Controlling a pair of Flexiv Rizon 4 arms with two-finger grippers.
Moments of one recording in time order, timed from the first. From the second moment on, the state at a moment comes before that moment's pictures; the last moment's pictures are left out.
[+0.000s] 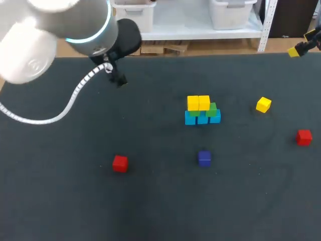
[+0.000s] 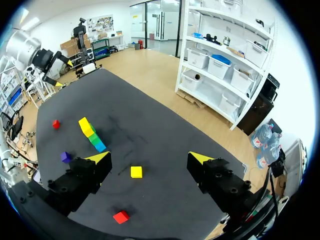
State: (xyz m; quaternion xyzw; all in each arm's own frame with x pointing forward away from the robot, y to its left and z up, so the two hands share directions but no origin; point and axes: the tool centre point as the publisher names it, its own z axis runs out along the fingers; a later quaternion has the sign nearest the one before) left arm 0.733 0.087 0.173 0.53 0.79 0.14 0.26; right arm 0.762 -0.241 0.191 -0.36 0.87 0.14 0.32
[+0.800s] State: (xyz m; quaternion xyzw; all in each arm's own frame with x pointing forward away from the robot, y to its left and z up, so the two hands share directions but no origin) left arm 0.797 0.092 0.203 0.41 0.81 0.11 0.40; right arm 0.762 -0.241 0.191 -0.36 0.87 0.14 0.32
